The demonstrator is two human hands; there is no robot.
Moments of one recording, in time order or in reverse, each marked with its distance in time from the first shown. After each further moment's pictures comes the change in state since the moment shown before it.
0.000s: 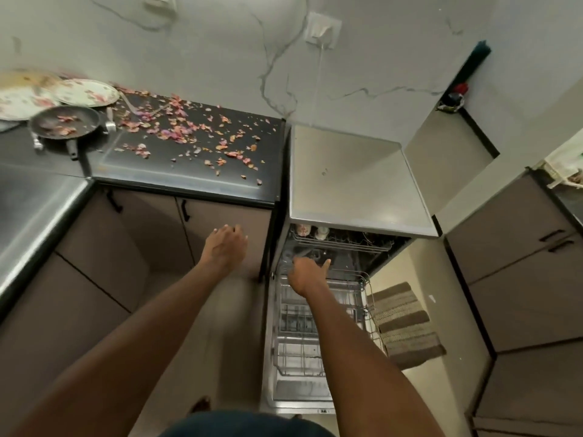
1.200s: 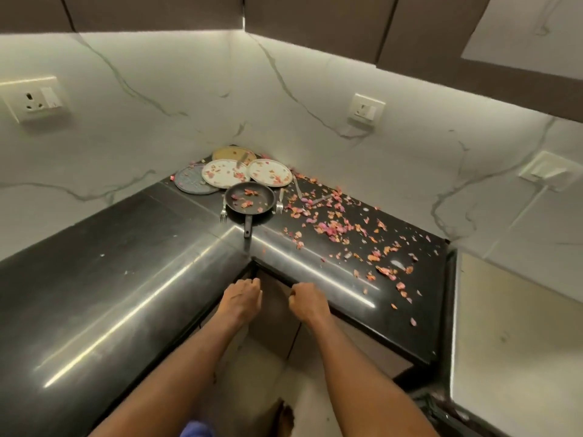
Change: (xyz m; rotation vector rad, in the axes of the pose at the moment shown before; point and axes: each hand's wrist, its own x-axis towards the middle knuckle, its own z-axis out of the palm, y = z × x) left_hand 0.091 -0.341 -0.047 0.012 -0.001 -0.429; right_hand 0.198 -0.401 -0.032 -0.005 0.099 -0.556
